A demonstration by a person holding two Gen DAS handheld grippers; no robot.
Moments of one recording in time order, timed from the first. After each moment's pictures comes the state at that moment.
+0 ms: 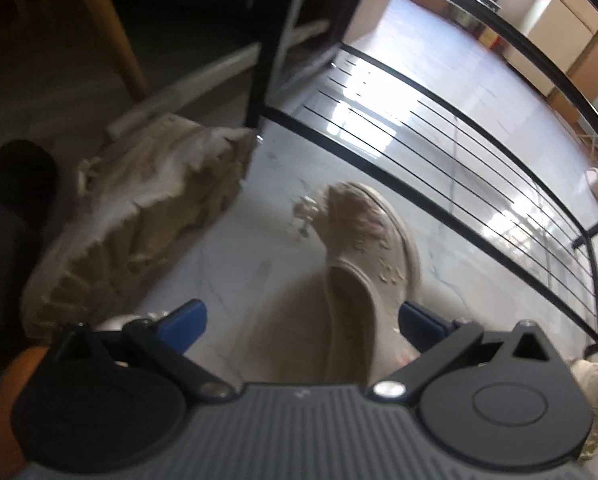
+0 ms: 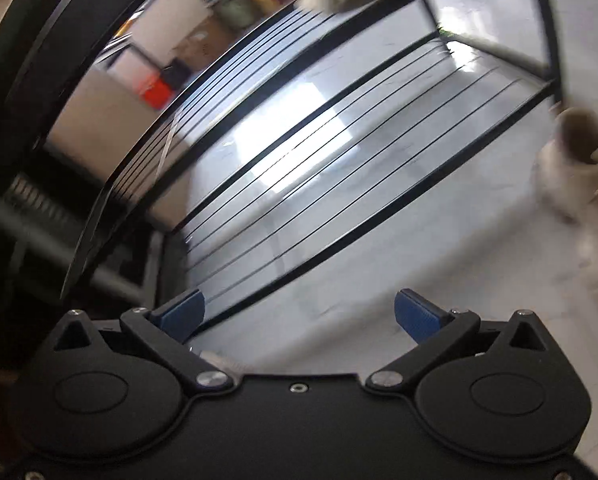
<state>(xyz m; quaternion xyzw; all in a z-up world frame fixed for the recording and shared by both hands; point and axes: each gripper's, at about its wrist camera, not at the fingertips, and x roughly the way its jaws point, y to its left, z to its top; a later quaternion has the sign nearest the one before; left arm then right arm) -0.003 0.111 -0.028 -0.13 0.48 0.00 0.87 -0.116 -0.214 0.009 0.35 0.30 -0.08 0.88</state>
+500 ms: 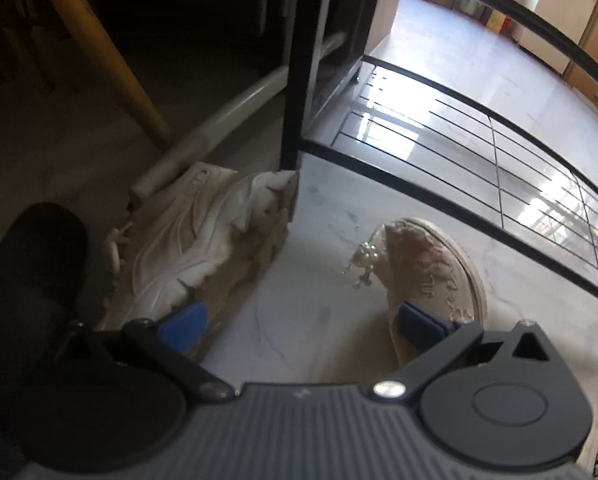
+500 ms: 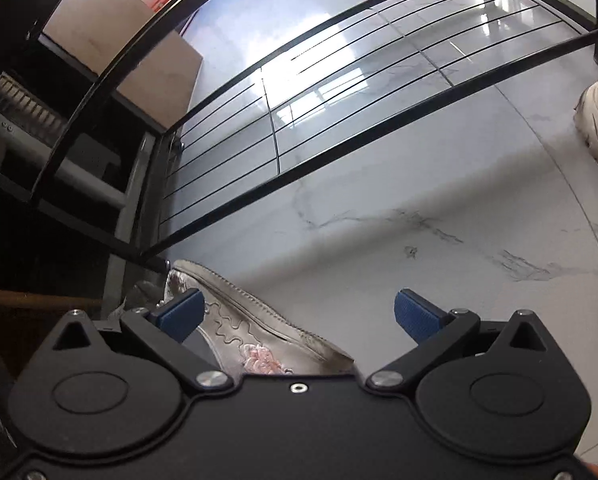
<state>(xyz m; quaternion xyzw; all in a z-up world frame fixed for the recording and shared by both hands) 0.029 0.129 -0.030 -0.09 0.48 0.01 0.87 -0.096 -0.194 -0.015 0.34 0.41 -0.04 0.84</state>
